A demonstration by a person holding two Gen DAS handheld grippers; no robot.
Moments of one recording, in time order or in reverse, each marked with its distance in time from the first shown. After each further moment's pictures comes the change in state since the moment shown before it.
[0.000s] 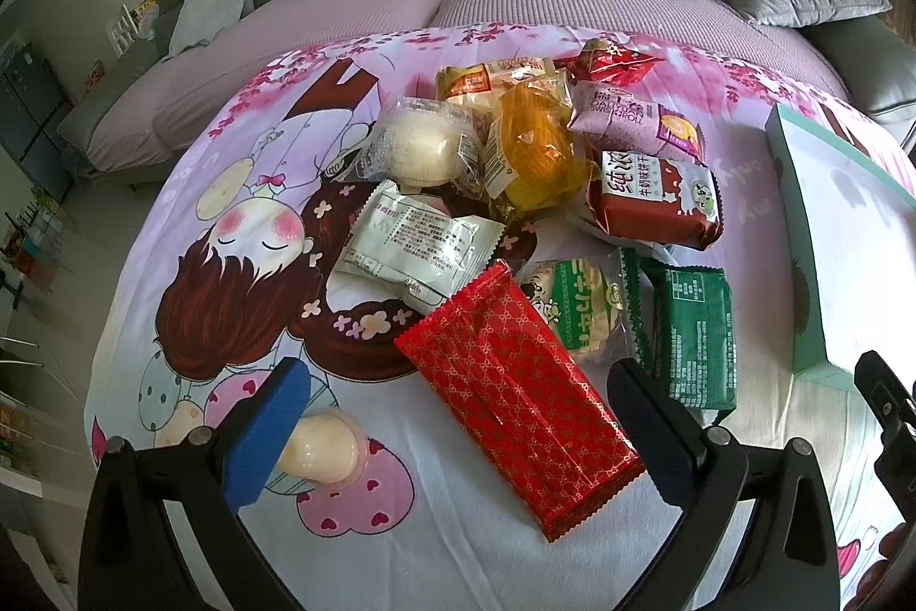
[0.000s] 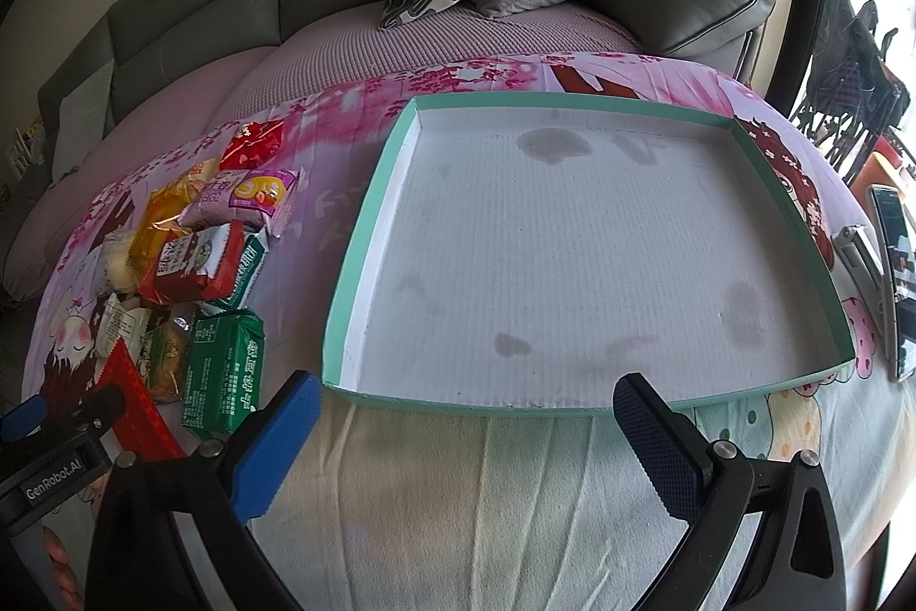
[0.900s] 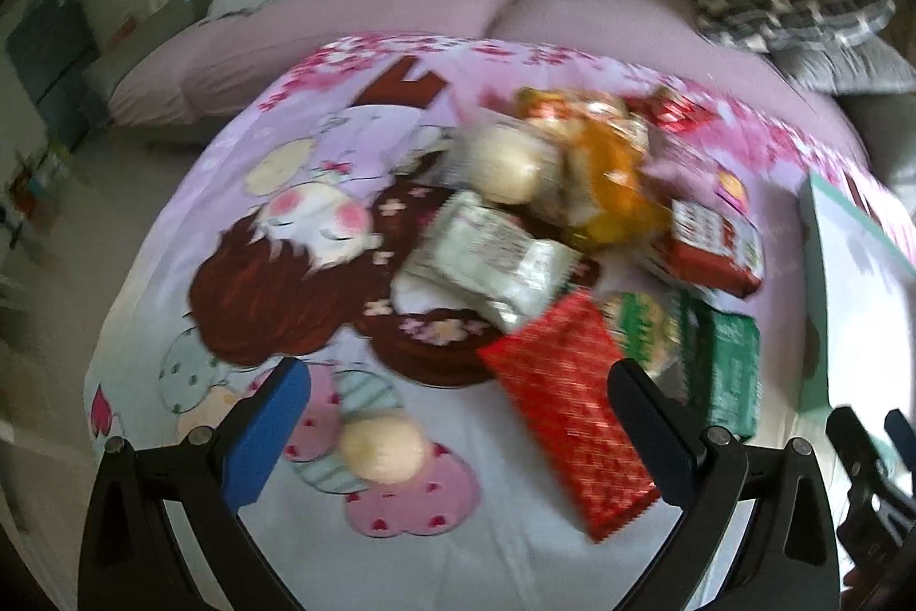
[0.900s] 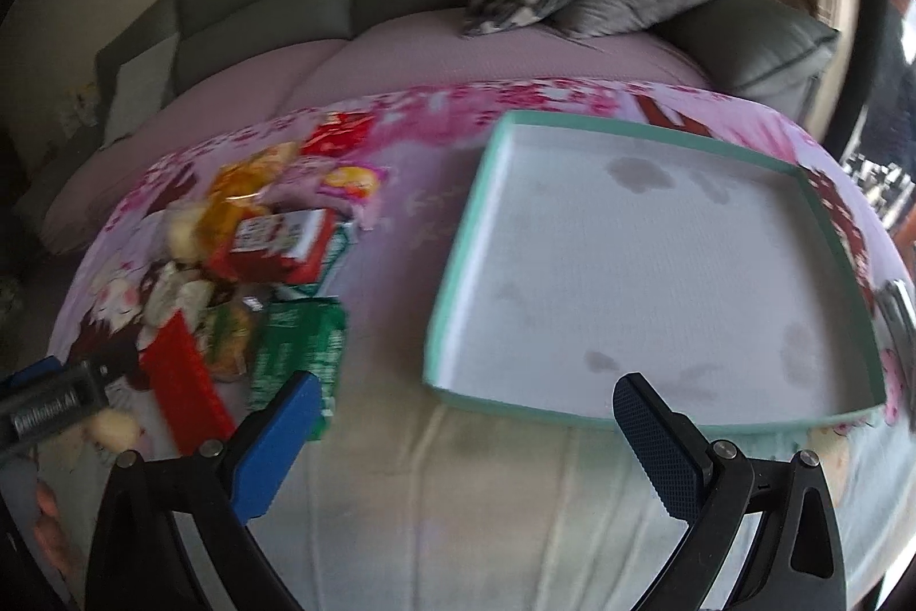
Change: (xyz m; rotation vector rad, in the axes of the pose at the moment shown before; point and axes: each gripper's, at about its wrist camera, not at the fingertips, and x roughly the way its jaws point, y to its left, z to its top) left arm -0.009 0.062 0.001 -0.169 -0.009 -0.004; right arm -0.007 0.032 -0.005 -0.130 -0.036 0.128
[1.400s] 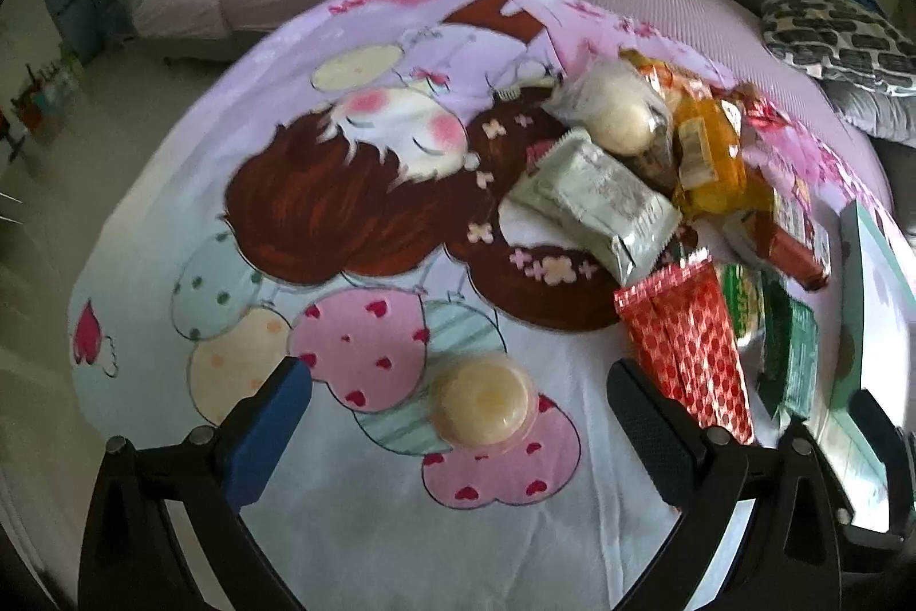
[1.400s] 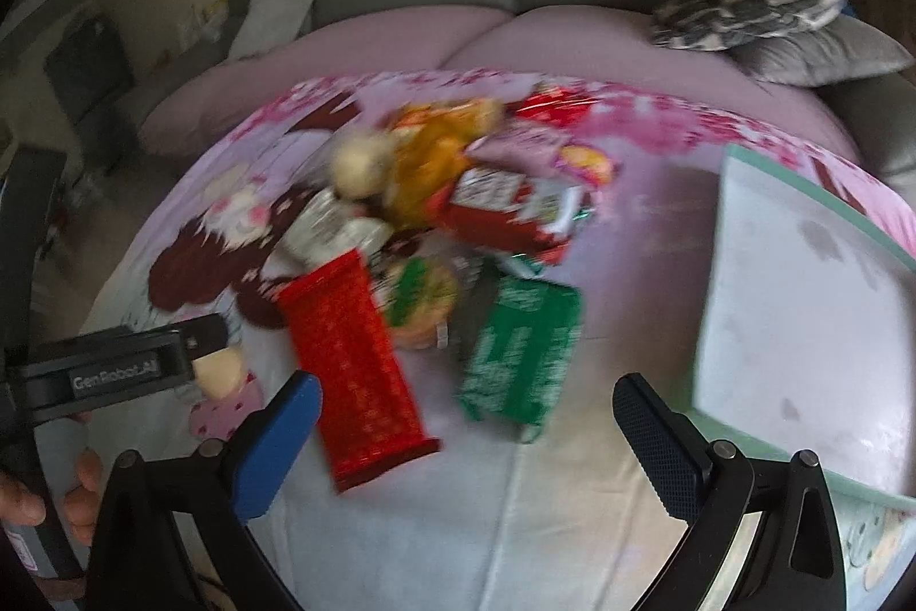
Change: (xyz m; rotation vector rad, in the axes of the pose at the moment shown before) left arm 0.028 0.044 -0.025 -0.132 0.141 -0.032; right arm 0.013 0.096 -0.010 -0.274 0.042 0.220
